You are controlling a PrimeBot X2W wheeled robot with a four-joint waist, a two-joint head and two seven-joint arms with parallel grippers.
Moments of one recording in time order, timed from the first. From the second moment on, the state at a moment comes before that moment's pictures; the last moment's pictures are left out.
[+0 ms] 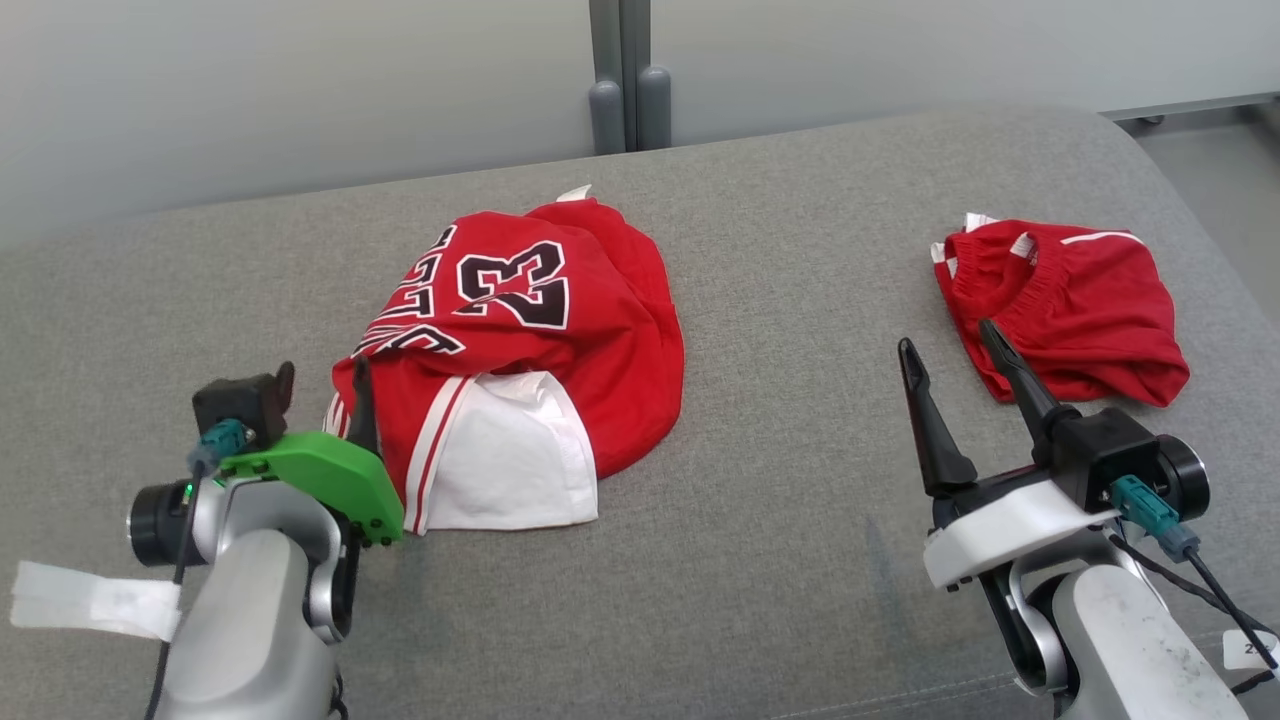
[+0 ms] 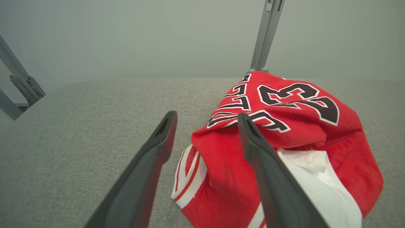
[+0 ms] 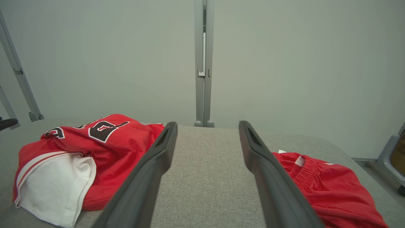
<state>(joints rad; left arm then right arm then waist) -0.44 0.07 -0.23 0.66 -0.37 0.09 -0.15 -0.08 -0.16 0.30 0.03 0.16 -0.08 -0.19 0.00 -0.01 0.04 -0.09</state>
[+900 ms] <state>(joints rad) -0.24 0.03 -0.51 0.60 -0.67 -0.03 -0.09 -0.06 -0.15 0.33 0.03 0.16 -0.06 -0.18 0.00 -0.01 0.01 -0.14</state>
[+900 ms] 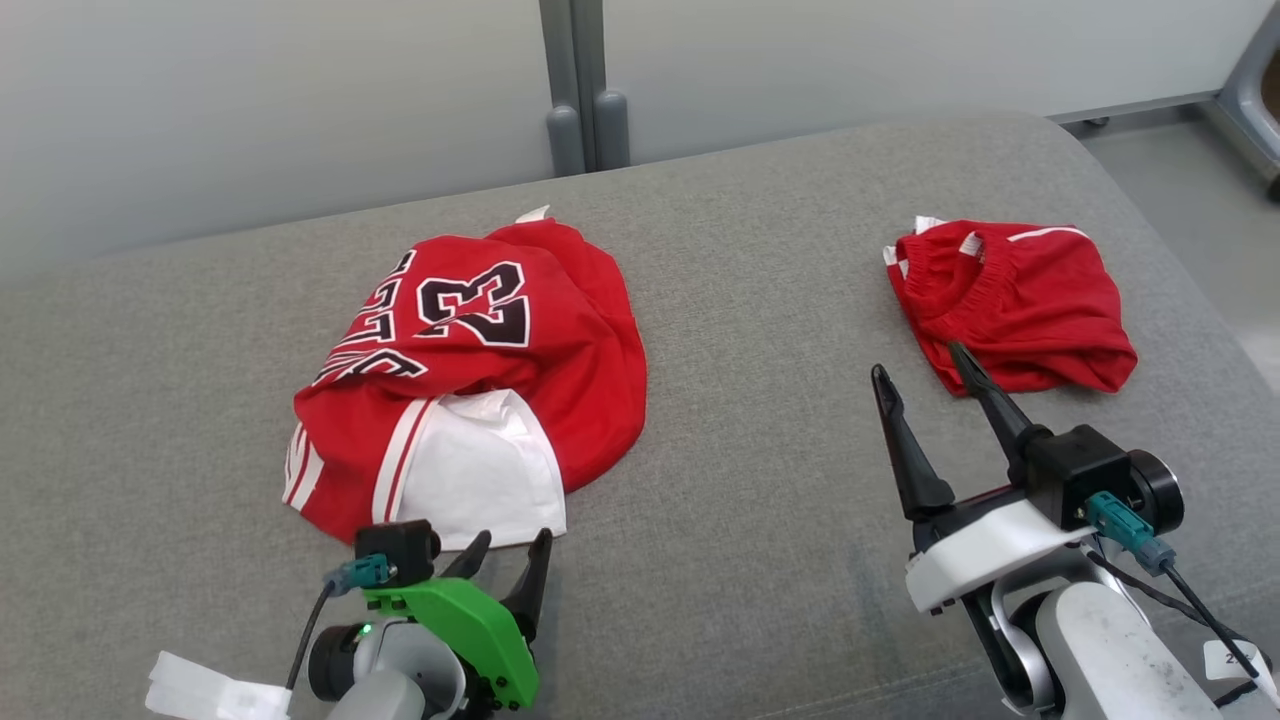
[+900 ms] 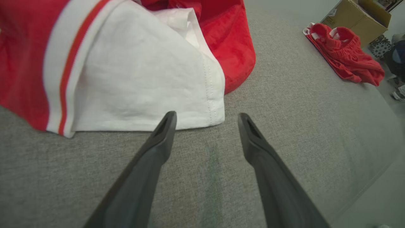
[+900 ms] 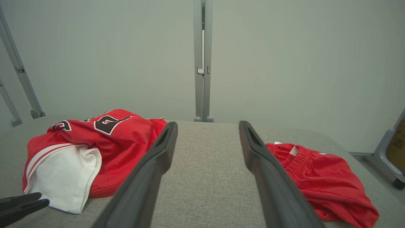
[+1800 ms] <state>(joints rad) -0.28 0.04 -0.58 0.61 -1.04 0.10 -0.08 -0.08 -0.15 0.32 0.02 0.16 -0.06 -0.18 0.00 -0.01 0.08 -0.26</state>
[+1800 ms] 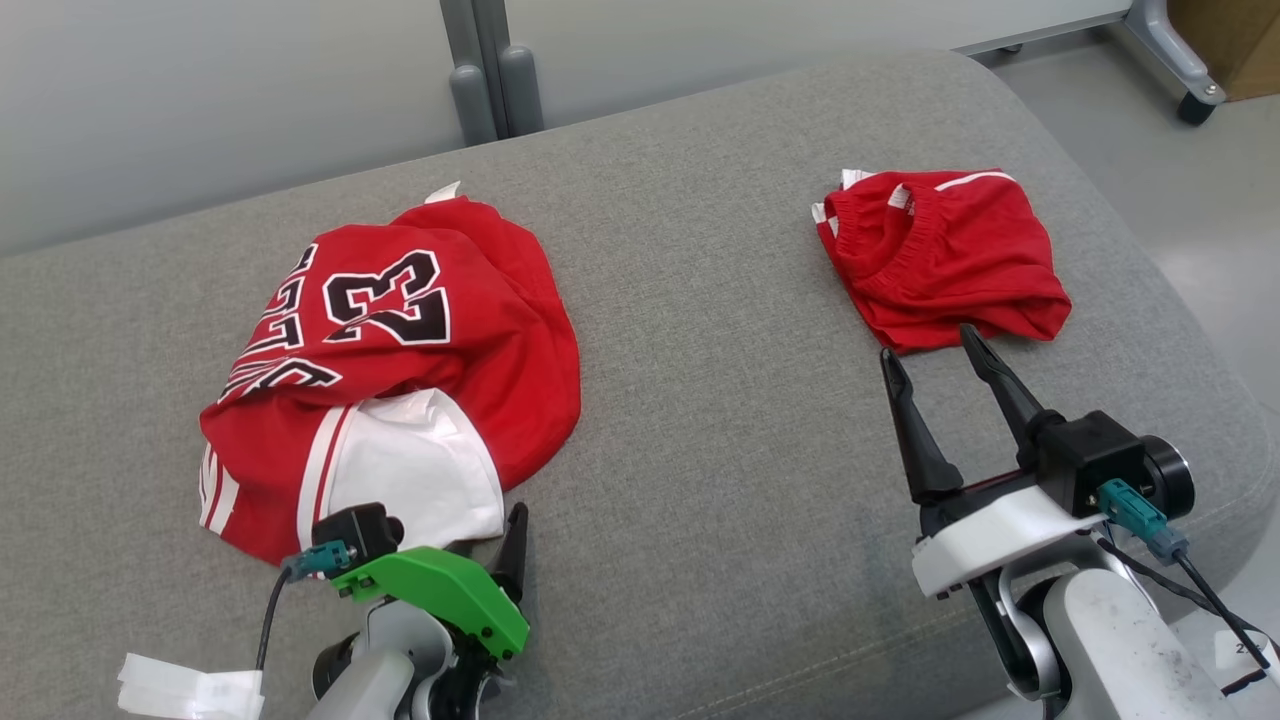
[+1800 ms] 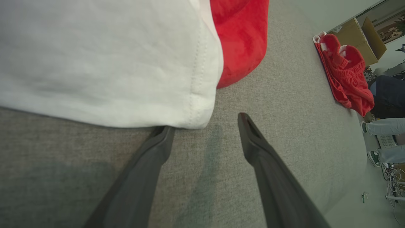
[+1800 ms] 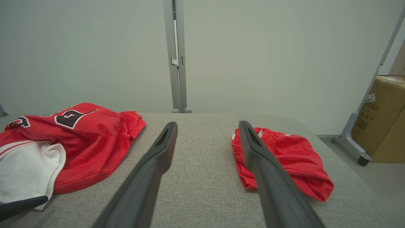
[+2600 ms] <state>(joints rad) -0.43 0.04 -0.59 0.53 -1.02 0.12 -0.25 -0.07 -0.15 0.28 0.03 0.19 -0.07 -0.20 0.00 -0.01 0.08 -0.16</state>
